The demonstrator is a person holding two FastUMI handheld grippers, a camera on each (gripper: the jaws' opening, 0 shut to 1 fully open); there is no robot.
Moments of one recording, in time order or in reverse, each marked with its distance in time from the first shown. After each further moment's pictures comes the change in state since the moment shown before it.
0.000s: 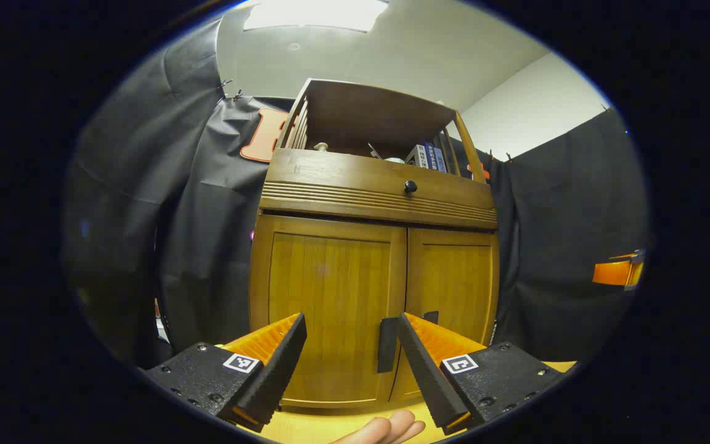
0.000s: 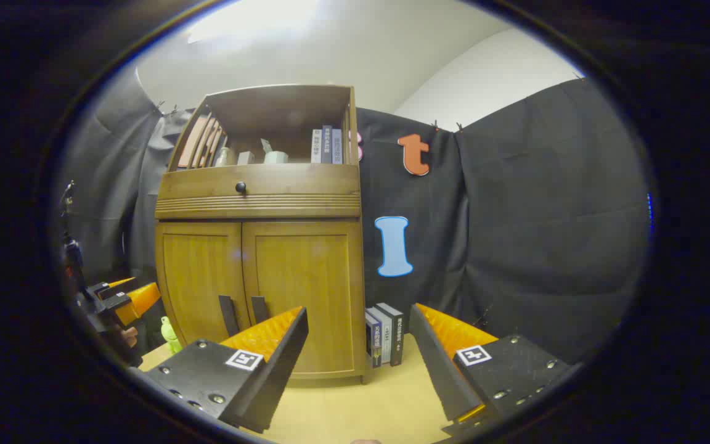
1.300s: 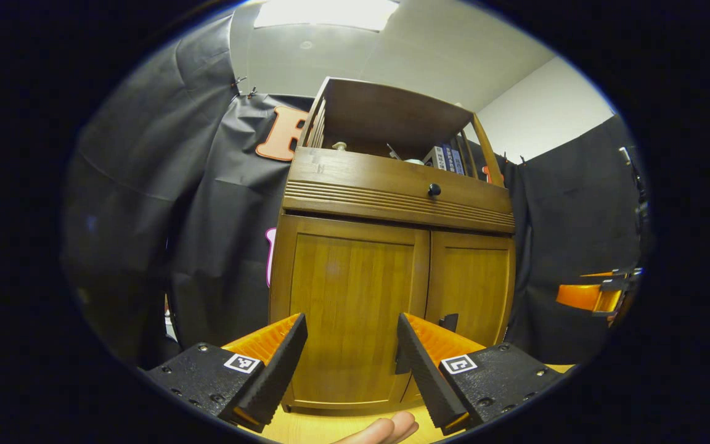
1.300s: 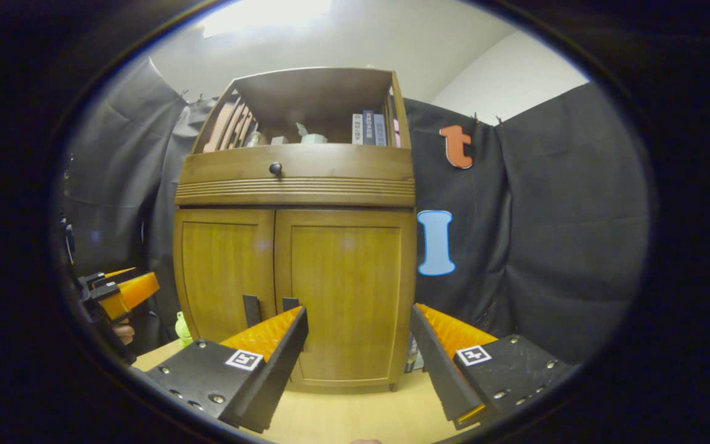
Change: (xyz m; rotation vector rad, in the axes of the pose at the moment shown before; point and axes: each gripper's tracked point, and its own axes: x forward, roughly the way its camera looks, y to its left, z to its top) left arm 0.003 0.036 0.006 -0.009 0.004 0.058; right arm 0.080 0.083 -0.024 -0.020 0.044 0.132
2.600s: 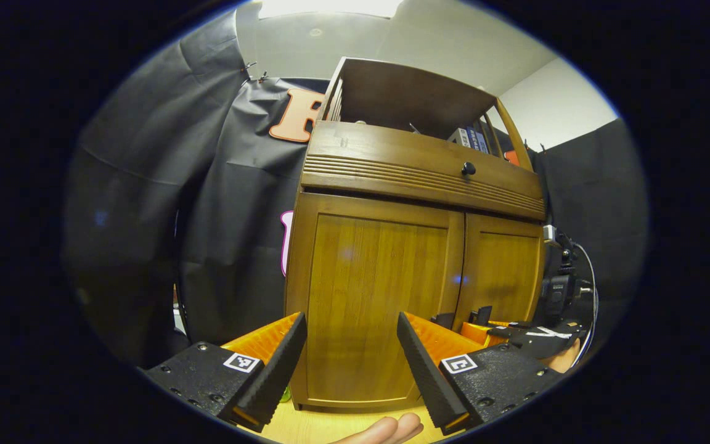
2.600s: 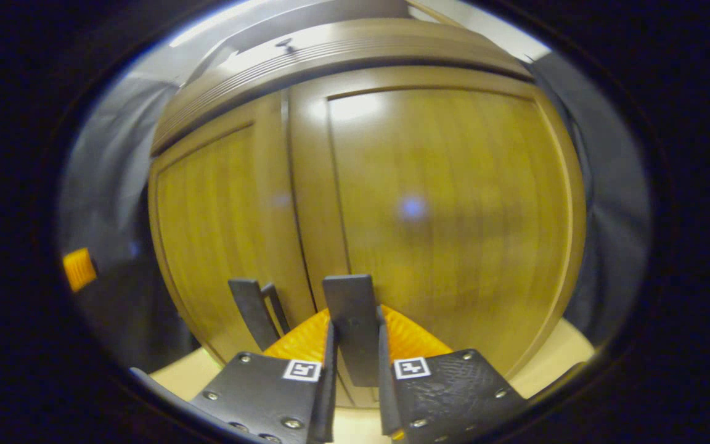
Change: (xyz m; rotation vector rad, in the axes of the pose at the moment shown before) left arm 0.031 0.029 -0.023 0.001 0.085 0.070; right arm 0.160 0.112 -0.120 -0.007 0.186 0.232
